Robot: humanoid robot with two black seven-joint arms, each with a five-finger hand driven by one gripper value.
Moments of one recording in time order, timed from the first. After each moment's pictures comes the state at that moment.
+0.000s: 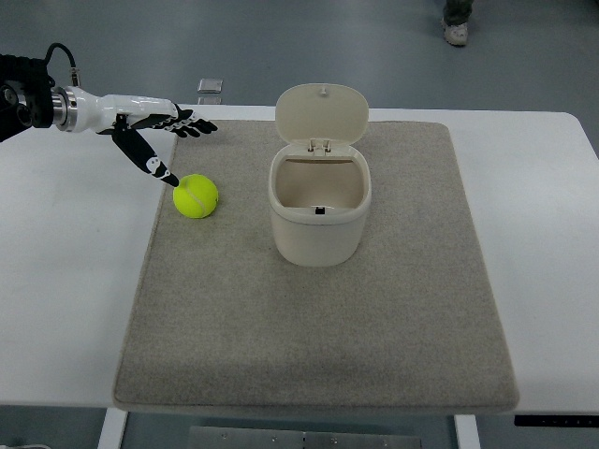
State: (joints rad) left arm -1.42 0.56 0.53 -0.70 0.66 -0.42 -0.61; right arm 0.04 0.00 -0.04 0.23 0.08 -0.13 0.07
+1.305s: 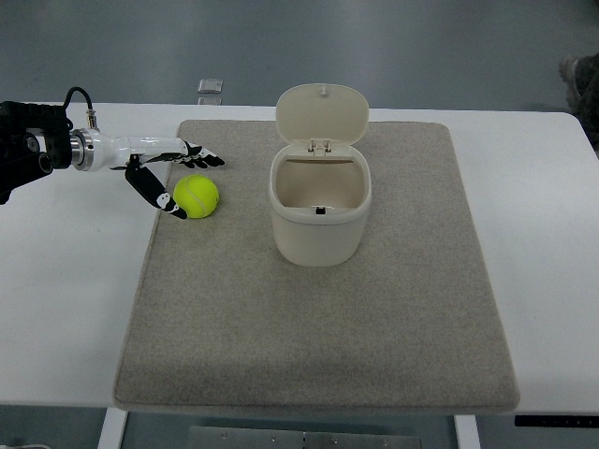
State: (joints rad) left arm -1.32 0.53 0.52 -0.73 0.71 -0.27 -0.61; right arm 0.04 0.00 -0.04 0.23 0.08 -0.13 0.07
